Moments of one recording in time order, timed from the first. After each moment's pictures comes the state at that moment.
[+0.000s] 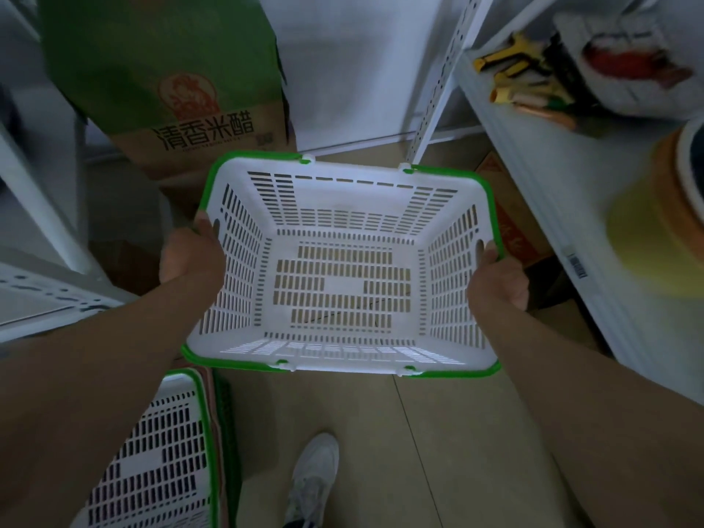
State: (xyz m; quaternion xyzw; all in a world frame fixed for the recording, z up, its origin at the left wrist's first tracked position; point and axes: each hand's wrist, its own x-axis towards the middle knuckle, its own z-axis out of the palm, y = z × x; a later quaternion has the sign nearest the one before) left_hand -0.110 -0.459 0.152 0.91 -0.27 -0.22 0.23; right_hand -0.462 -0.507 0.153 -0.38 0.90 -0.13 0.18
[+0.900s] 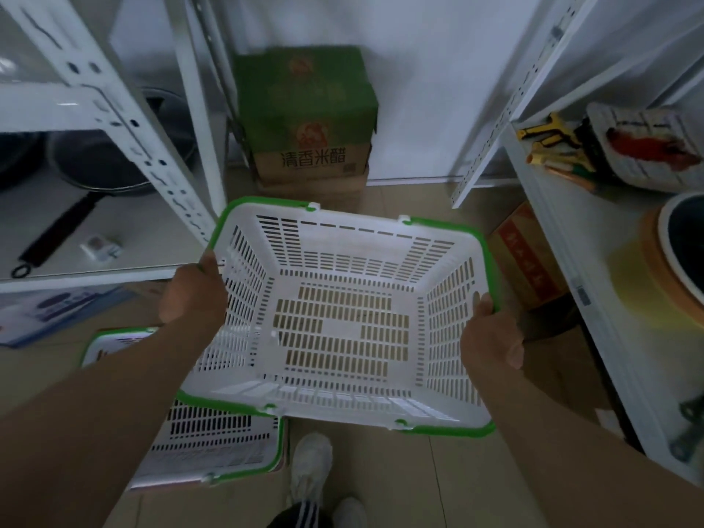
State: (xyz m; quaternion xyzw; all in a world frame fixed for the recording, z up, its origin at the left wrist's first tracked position) left_hand -0.035 -0.266 0.261 0.93 -0.26 -0.18 0.18; right_hand -0.393 -0.359 0.252 -0.47 0.85 -0.12 0.22
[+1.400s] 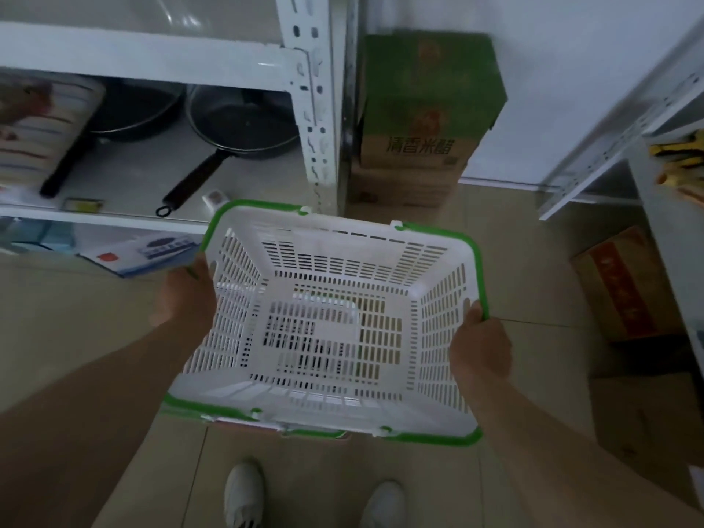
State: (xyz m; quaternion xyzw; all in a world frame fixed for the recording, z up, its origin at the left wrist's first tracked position) left_hand 0.096 -0.127 0.231 0.96 -0.13 -0.12 0.22; right_hand -0.249 -0.283 0.224 -0.54 0.80 -0.07 0.23
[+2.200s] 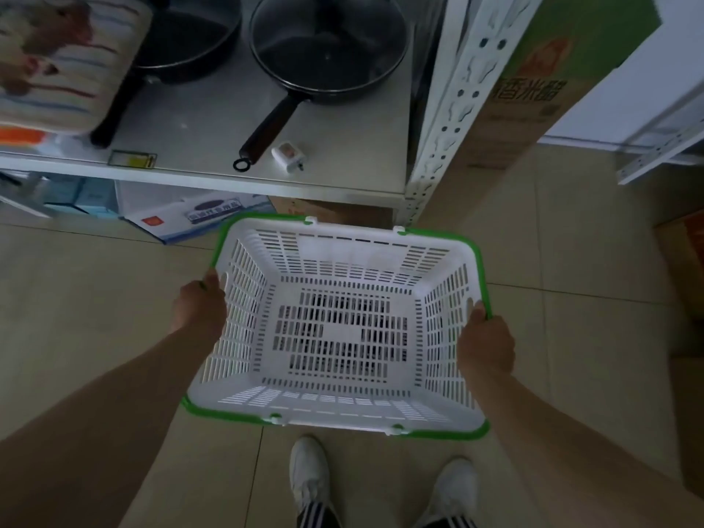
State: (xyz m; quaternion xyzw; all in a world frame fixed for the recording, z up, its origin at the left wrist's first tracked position) left_hand 0.222 -0.011 0.126 0.95 -0.05 -0.23 0.21; right_hand -0.119 -0.184 0.118 -0.55 0.80 -0.03 0.24
